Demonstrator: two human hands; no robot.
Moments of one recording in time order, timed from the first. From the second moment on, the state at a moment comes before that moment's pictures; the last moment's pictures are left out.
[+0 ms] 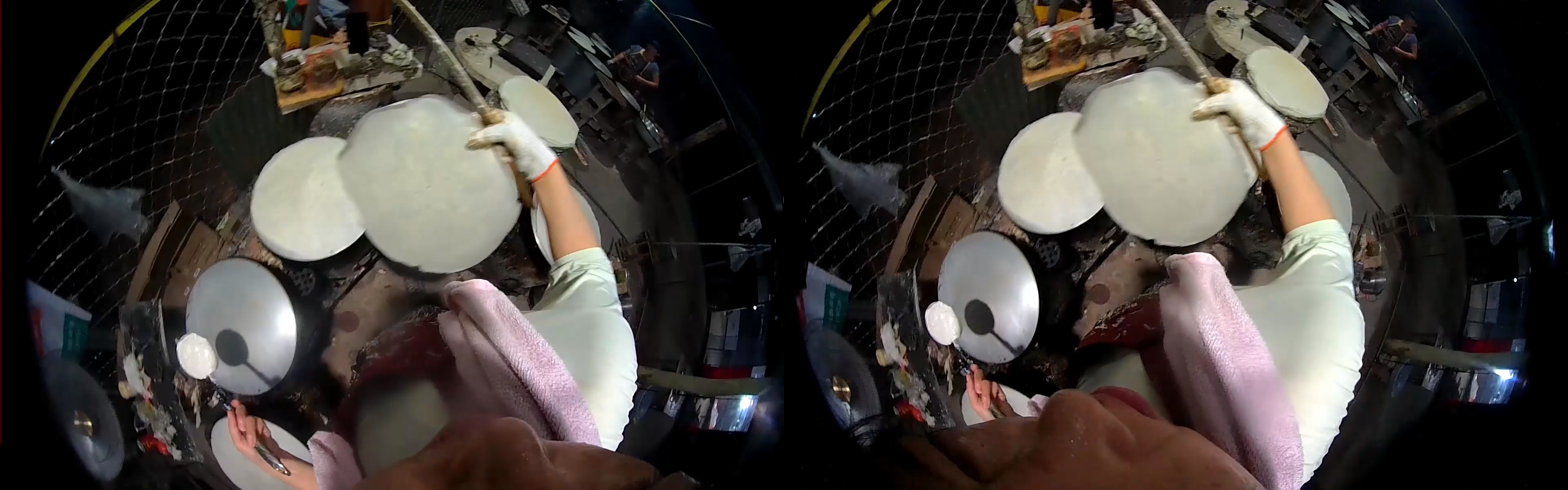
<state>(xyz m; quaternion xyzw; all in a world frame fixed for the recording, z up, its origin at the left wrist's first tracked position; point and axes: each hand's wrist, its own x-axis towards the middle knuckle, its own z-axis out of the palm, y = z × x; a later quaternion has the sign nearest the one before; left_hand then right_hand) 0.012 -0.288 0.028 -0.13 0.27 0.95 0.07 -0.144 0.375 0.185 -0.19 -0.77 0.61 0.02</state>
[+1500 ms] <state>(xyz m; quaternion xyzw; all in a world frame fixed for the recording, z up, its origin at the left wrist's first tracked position) -0.109 -0.118 0.027 -0.30 0.55 0.75 -0.21 -0.223 0.722 -0.023 -0.27 -0.95 -0.01 0.17</state>
